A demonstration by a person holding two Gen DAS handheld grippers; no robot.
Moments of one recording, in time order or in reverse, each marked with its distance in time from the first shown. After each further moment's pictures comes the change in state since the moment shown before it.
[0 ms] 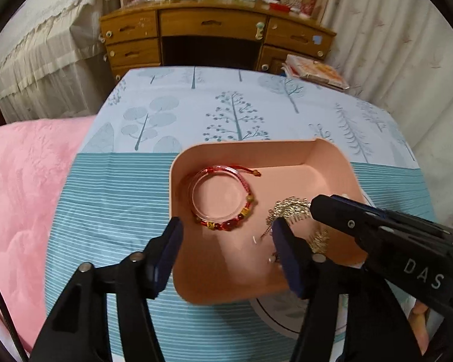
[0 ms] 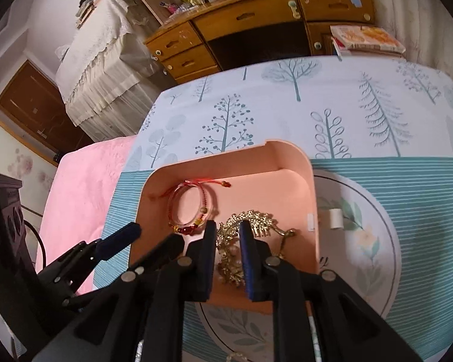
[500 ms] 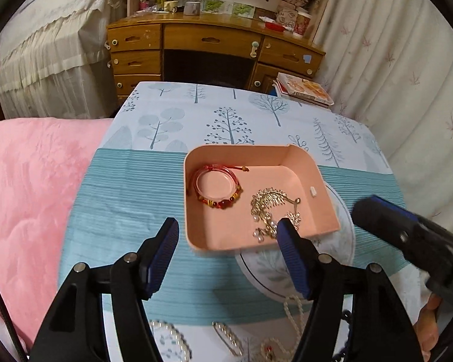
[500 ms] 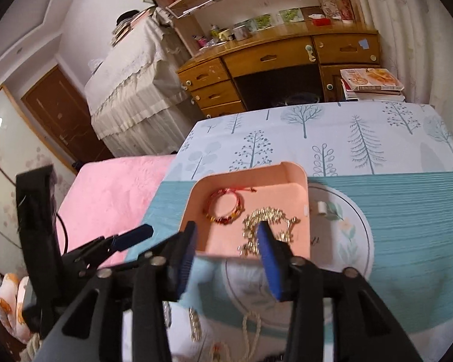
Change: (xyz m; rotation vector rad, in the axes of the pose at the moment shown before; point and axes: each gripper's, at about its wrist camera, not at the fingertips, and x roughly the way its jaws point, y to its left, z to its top) left arm -0.069 0.010 -0.022 -0.048 -0.055 -0.066; right arm -0.091 0.022 -0.030 -0.062 -0.127 0.060
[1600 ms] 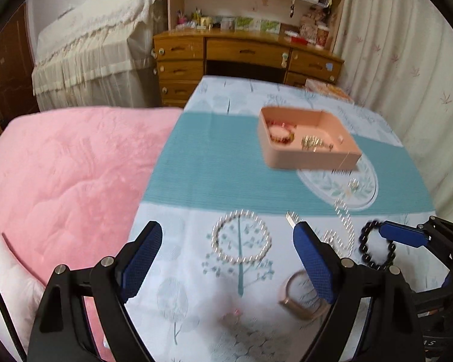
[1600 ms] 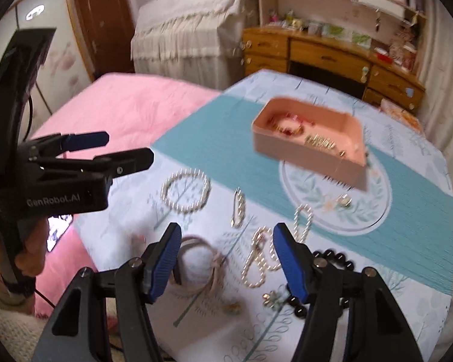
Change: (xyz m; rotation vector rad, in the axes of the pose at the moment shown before) left arm -0.105 0.065 -0.139 -0.014 -0.069 0.152; right arm -0.007 0.089 -0.154 -0.449 0.159 -0.077
